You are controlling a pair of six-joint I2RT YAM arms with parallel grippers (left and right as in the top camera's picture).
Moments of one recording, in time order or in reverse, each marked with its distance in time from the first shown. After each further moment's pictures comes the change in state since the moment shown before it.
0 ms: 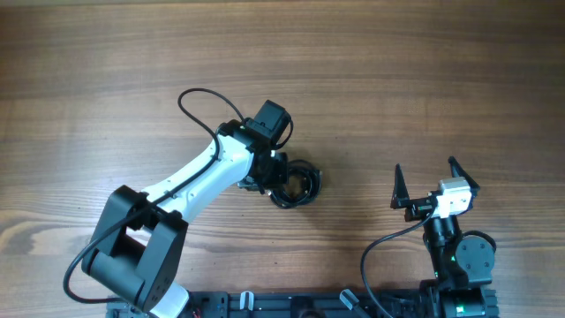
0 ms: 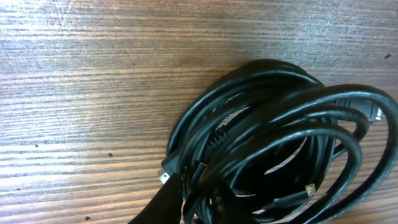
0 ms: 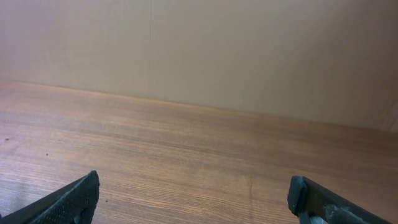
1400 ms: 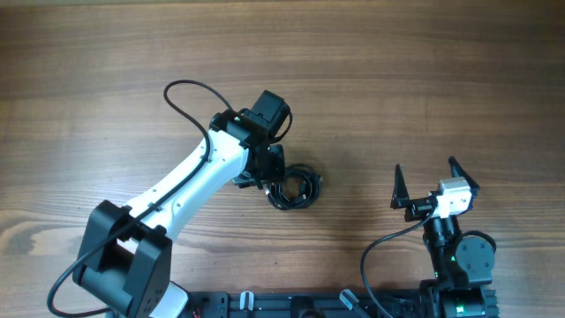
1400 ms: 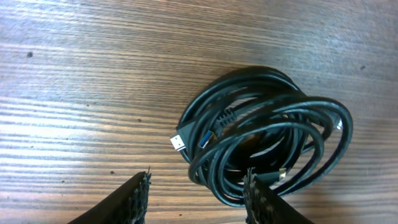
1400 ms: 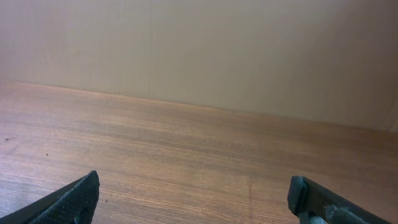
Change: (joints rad) left arm 0.001 -0.055 0.101 -0.172 -0.056 -0.075; right arm 0.000 0.000 0.000 0.000 0.000 0.000
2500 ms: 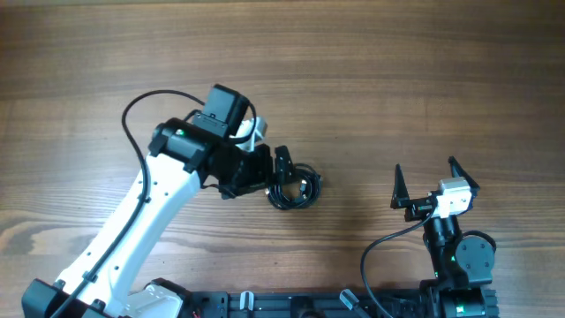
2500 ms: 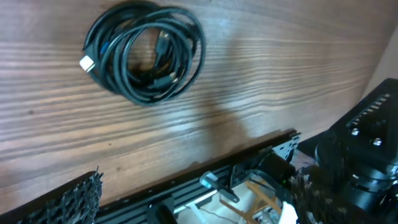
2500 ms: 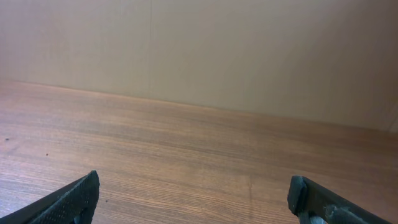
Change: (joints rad) left arm 0.112 -0.275 0.010 -0.121 0.407 0.093; right arm 0.000 0.000 0.000 0.000 0.000 0.000
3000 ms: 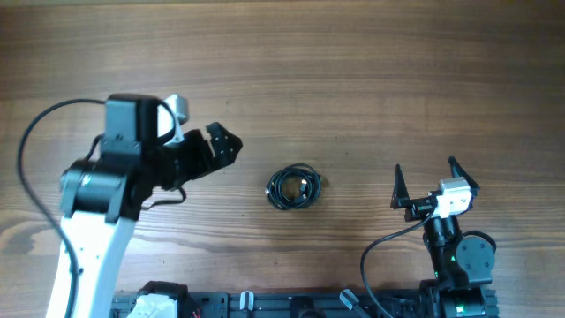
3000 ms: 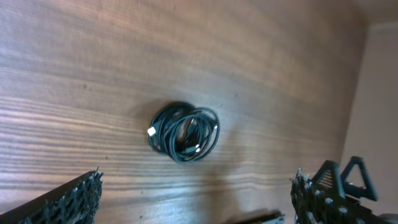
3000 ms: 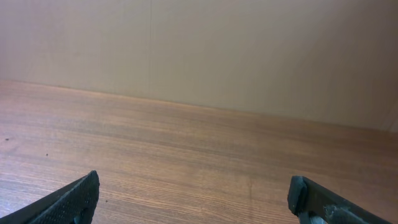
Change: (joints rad) left arm 0.304 -0.266 -0.001 0.011 -0.107 0.000; right arm 0.000 0.000 0.000 0.000 0.000 0.000
